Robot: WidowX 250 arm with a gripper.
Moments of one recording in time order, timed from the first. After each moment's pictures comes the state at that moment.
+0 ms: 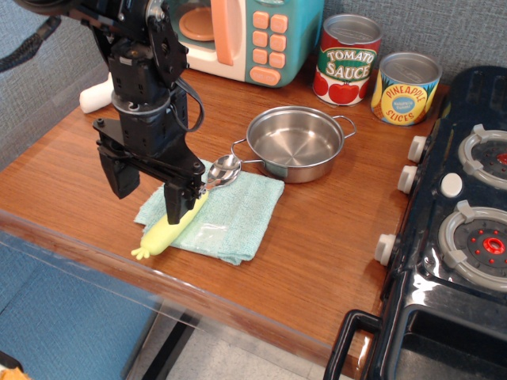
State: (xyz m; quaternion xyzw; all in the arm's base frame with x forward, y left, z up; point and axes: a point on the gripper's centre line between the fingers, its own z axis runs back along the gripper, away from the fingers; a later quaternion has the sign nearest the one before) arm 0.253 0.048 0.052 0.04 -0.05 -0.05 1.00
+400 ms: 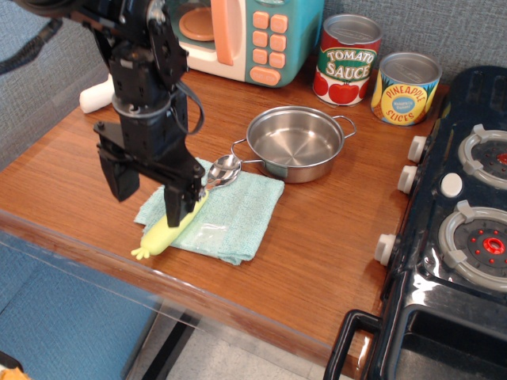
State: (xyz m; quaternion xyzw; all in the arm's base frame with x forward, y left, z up) arm 0.251 0.047 0.045 0.04 -0.03 -0.04 1.00
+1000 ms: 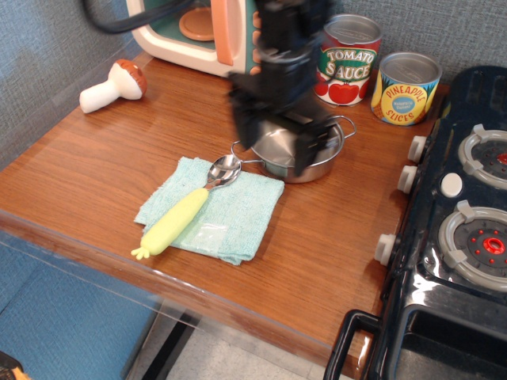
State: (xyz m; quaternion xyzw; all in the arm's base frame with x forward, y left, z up) arm 0.335 -0.043 0.079 0.02 -0.08 -0.11 0.99
